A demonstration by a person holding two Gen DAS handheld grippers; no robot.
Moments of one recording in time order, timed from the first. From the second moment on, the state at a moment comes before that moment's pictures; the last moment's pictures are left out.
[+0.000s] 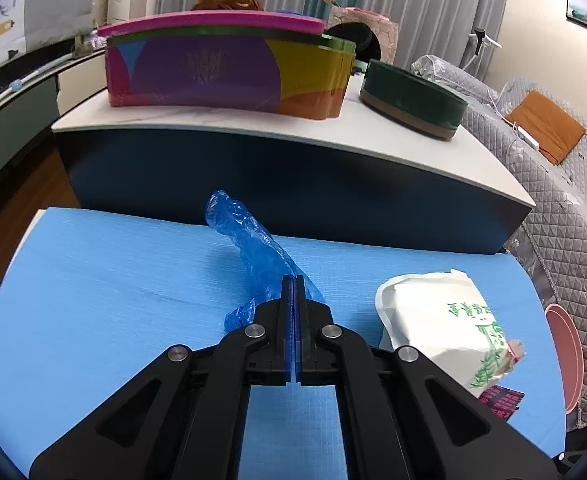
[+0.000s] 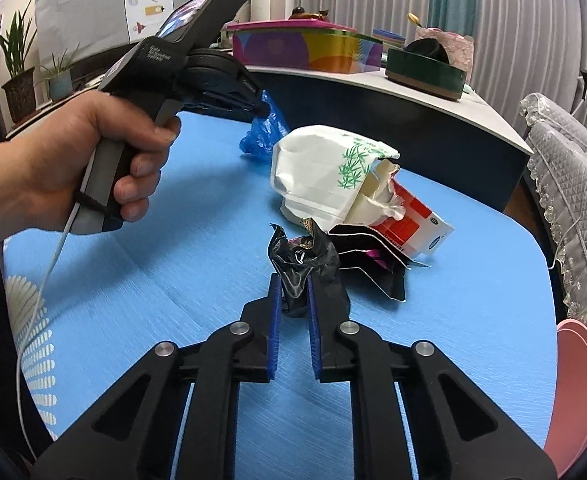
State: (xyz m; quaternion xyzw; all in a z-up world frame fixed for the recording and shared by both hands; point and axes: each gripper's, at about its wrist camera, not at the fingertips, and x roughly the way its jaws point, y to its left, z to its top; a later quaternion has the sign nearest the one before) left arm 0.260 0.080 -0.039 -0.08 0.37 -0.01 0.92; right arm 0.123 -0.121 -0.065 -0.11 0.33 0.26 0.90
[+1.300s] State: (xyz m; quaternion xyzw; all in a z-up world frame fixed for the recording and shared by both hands) left arm 0.114 -0.002 0.004 -0.06 0.31 -0.04 0.95; right arm 0.083 -0.221 0.003 -0.02 0.28 0.17 0.94
